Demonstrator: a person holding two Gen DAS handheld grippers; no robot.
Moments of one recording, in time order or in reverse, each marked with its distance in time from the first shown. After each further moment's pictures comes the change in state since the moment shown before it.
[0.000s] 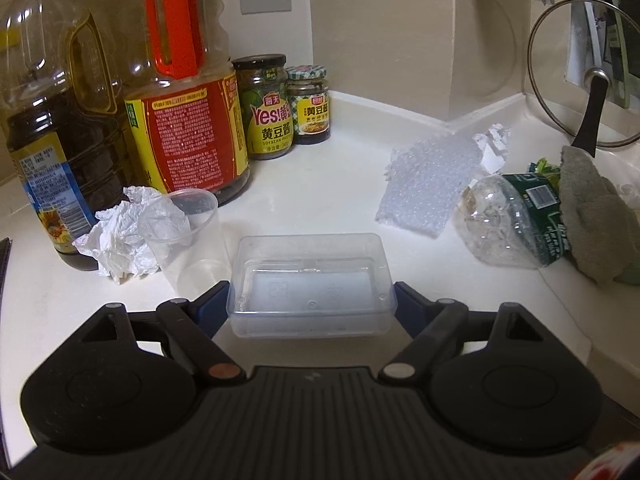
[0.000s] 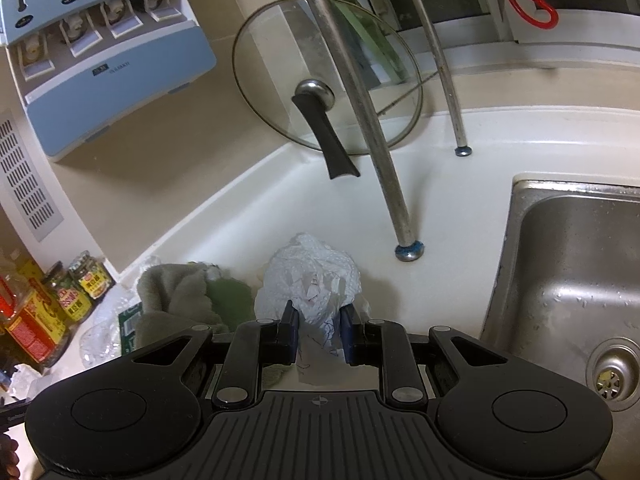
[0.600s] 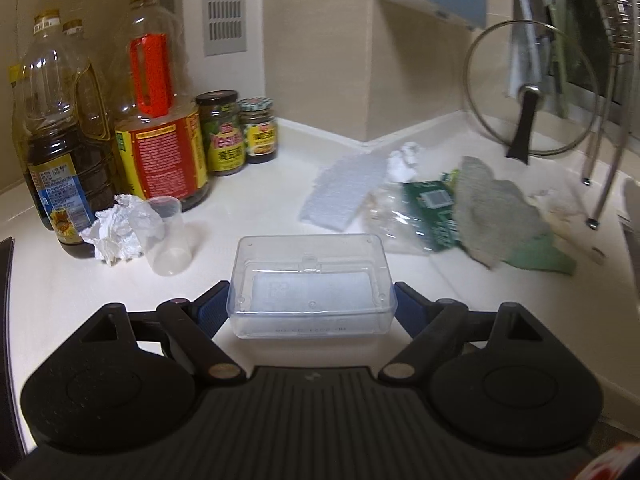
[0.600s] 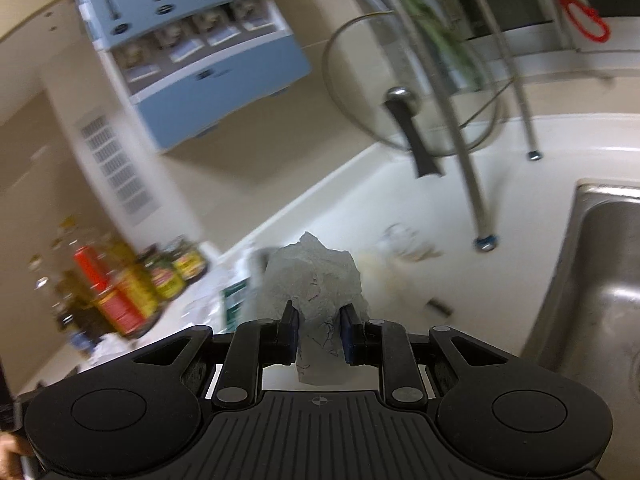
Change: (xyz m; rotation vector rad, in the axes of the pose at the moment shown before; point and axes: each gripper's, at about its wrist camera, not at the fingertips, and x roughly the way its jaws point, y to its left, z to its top) left arm -0.094 -0.044 -0.019 0.006 -0.050 -0.098; right arm -0.059 0.024 -0.013 -0.047 0.030 0.274
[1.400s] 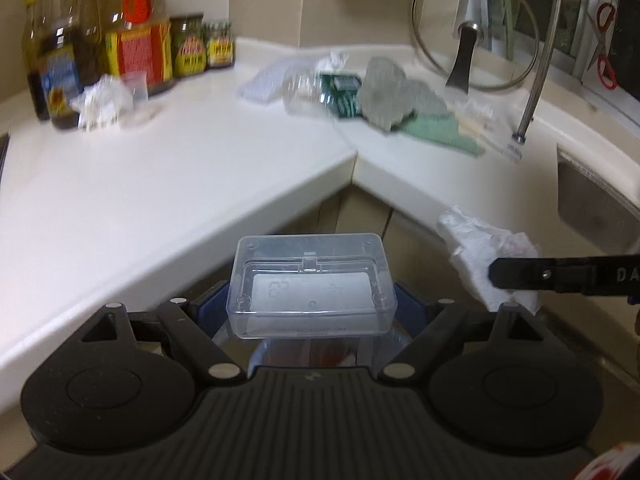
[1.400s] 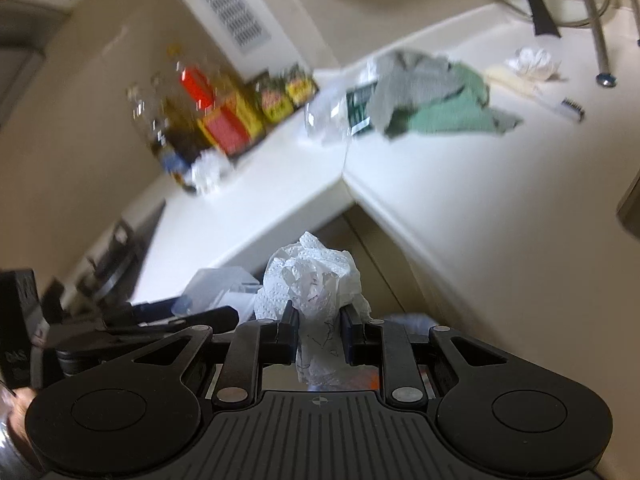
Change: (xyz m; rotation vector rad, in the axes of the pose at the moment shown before) left arm -0.078 -0.070 -0.111 -0.054 0.162 -0.060; right arm -0.010 0.045 -0.117 -0.125 0.402 0.245
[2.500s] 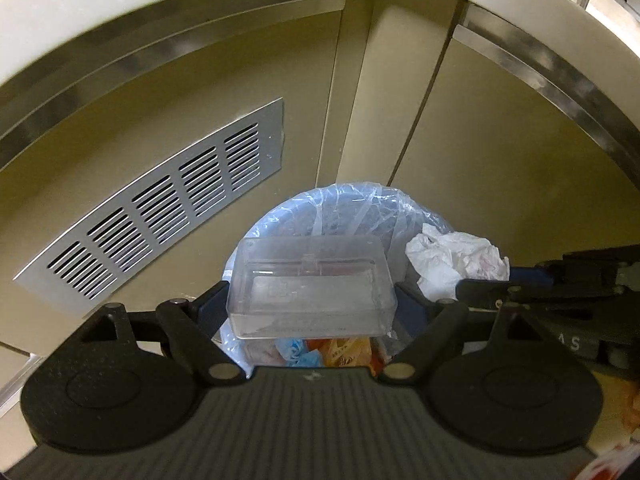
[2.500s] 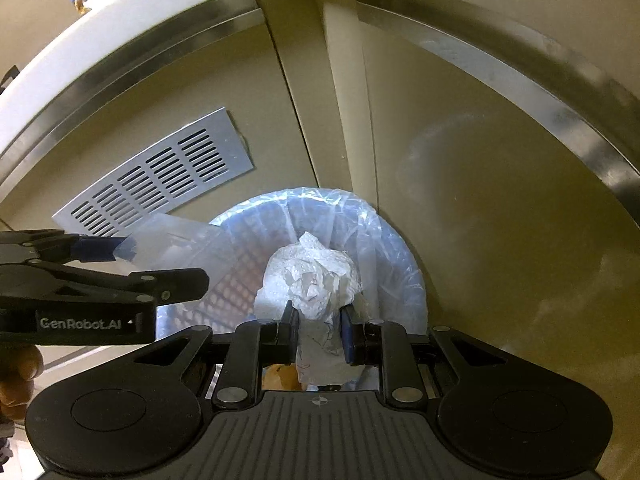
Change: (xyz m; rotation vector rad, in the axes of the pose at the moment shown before) left arm 0.135 0.010 -0.086 -0.010 0.237 0.000; right arm 0.146 -0.060 -0.095 -0.149 0.240 -0.289
